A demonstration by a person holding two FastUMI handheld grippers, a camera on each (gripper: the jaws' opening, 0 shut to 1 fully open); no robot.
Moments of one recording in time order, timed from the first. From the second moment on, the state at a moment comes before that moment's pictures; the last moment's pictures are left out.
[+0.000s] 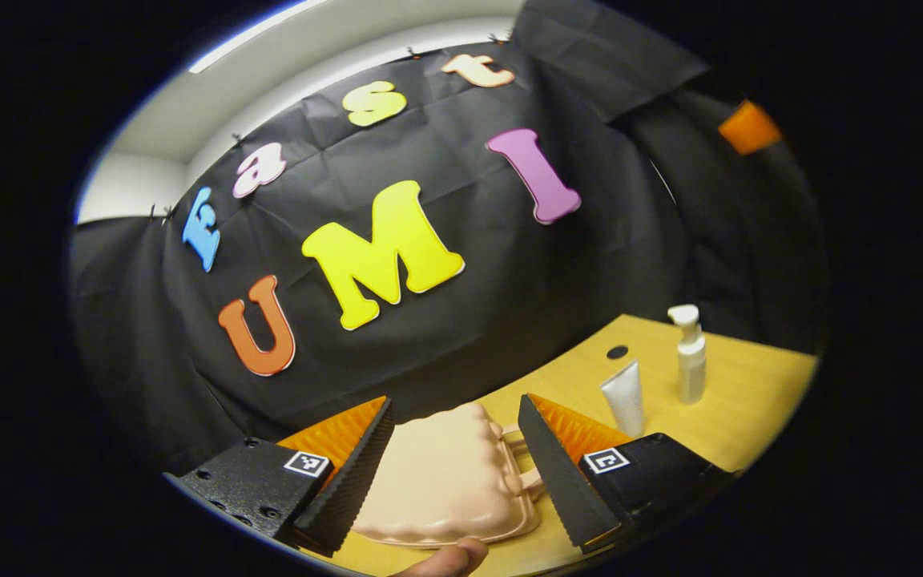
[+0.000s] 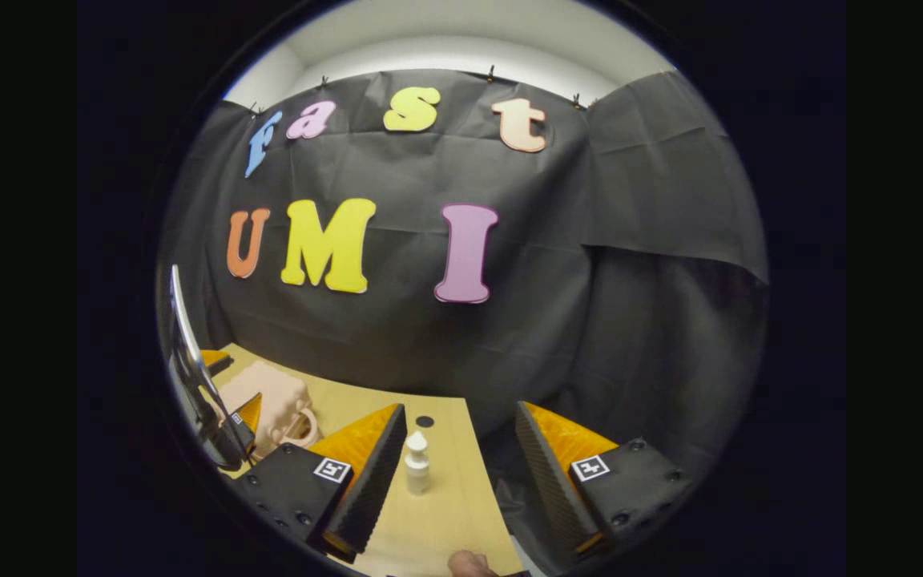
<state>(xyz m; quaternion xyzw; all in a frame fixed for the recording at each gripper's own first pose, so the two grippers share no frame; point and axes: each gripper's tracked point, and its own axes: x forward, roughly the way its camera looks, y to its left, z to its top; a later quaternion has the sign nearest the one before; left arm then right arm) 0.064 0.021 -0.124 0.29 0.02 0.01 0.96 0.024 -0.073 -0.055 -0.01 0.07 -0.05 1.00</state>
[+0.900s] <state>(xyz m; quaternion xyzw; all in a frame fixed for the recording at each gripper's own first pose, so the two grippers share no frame) 0.129 0.011 -0.261 0.64 0.08 0.00 0.77 0.041 -0.162 -0.119 0.02 0.12 -0.10 0.99</state>
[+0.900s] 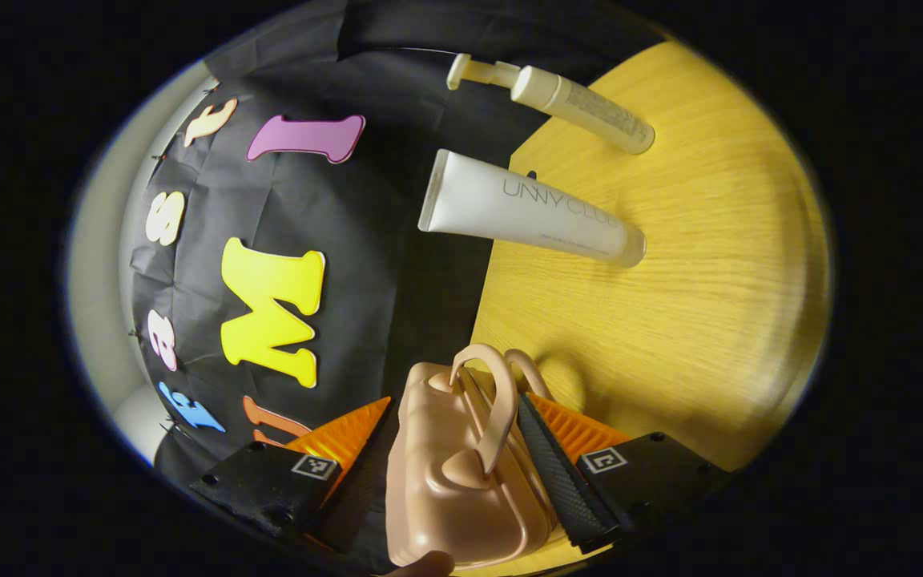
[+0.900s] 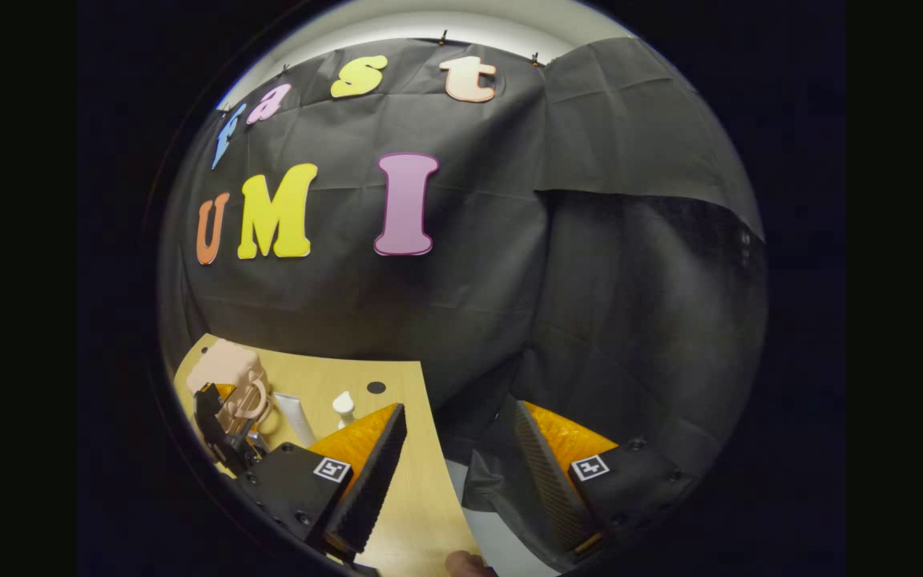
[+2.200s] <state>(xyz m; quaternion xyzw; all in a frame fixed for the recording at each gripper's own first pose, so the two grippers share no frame) 0.133 0.123 -0.118 0.44 0.10 0.01 0.89 0.052 -0.028 -0.051 0.00 0.08 -0.10 0.99</state>
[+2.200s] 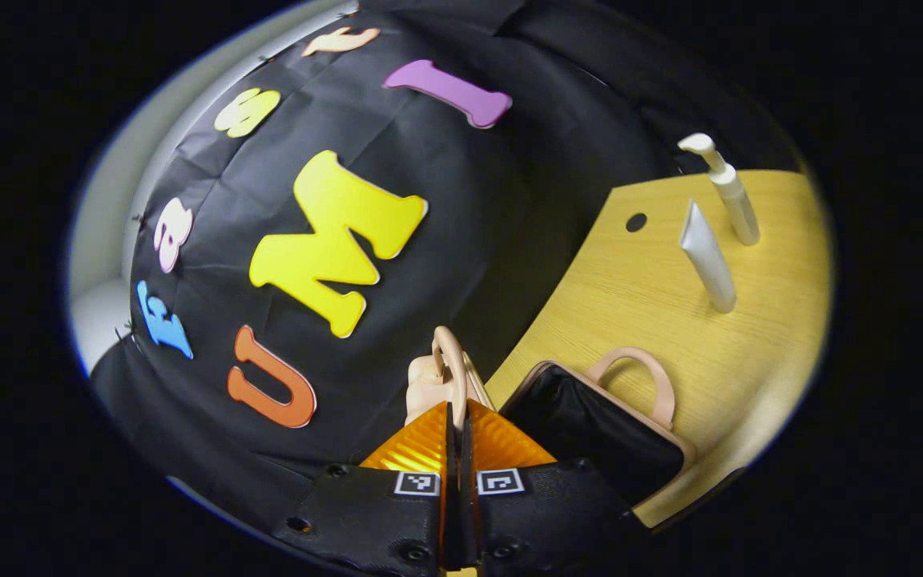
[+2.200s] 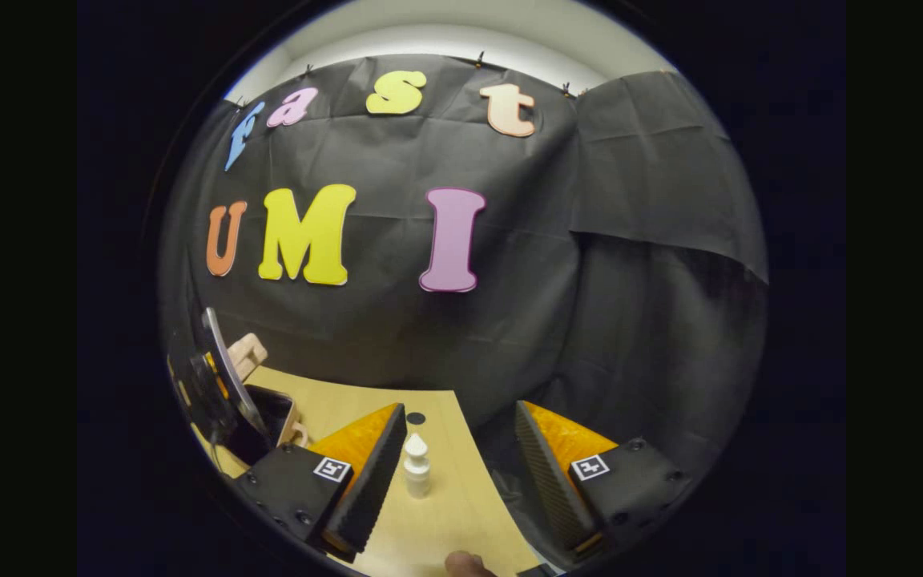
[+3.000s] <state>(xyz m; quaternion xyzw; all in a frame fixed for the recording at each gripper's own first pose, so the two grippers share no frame) 0.127 0.398 -0.124 0.30 0.12 0.06 0.94 0.056 0.117 -0.038 0.00 0.10 -0.05 0.99</state>
